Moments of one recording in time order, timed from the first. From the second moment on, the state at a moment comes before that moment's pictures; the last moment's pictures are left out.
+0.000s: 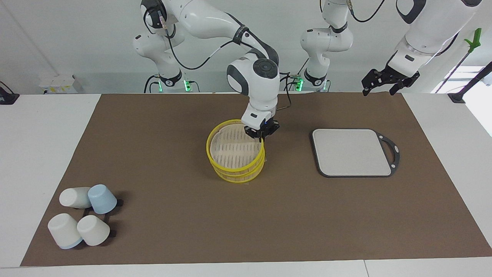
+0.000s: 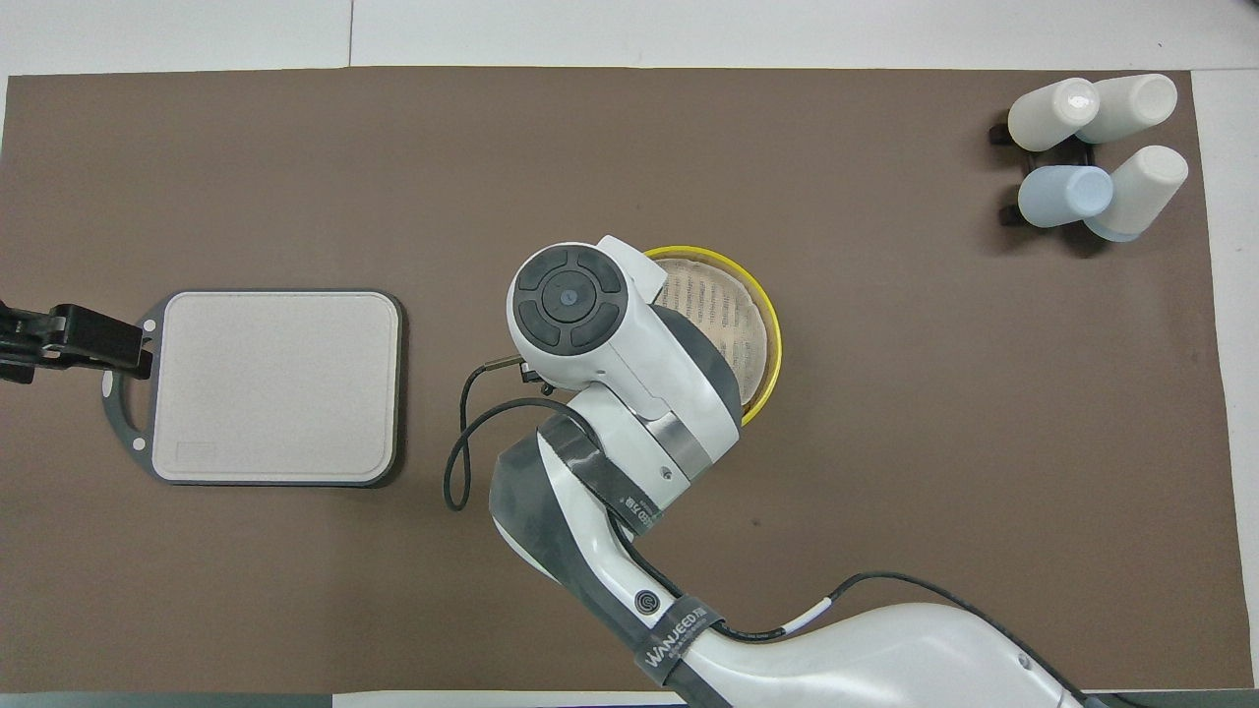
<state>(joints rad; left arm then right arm) -0.11 -0.05 0.06 -1.59 -0.02 1.41 0.00 0.66 0.47 0.04 -1.49 0.01 1.99 0.52</state>
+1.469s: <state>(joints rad) -0.11 -0.05 0.08 -1.60 -0.03 1.47 0.00 0.59 0.39 -0.02 -1.46 0.00 1.93 0.57</state>
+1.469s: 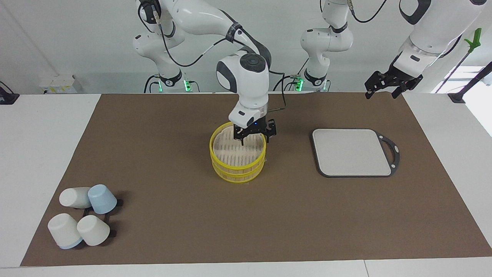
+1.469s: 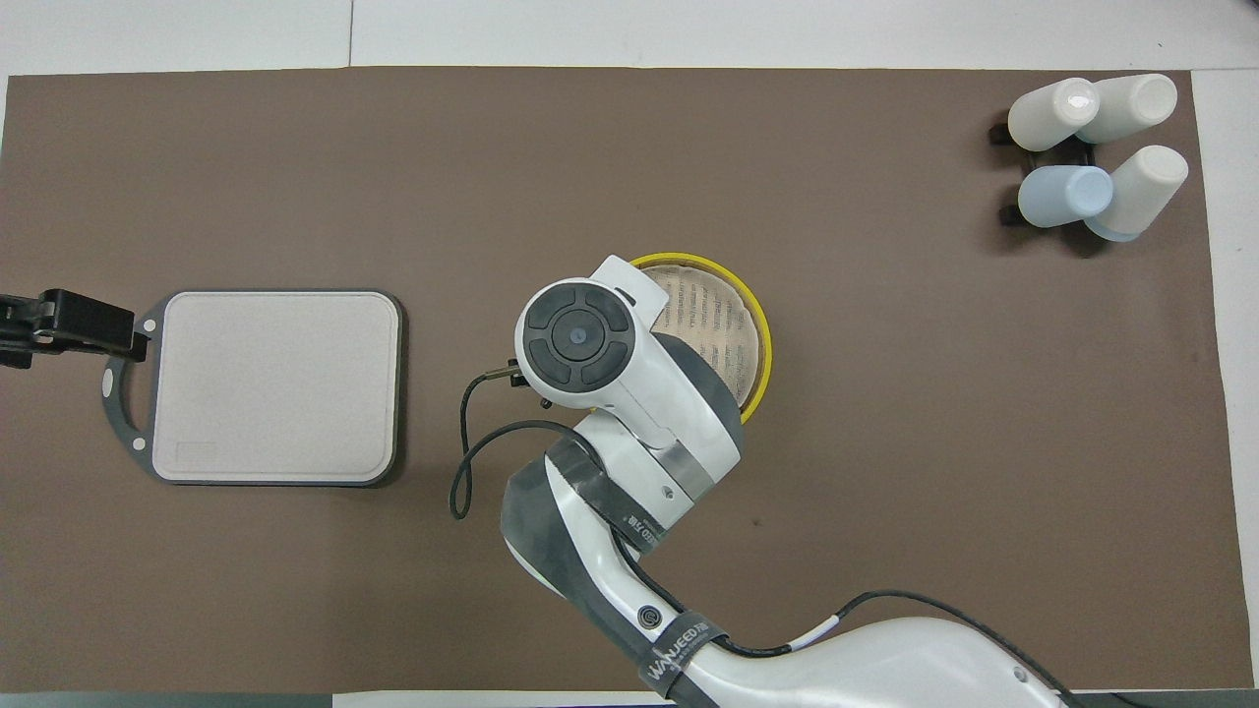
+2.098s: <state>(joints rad) -0.11 -0.05 0.08 -1.60 -0.03 1.47 0.01 0.17 0.04 -0.02 -1.49 0.00 1.37 0.33</state>
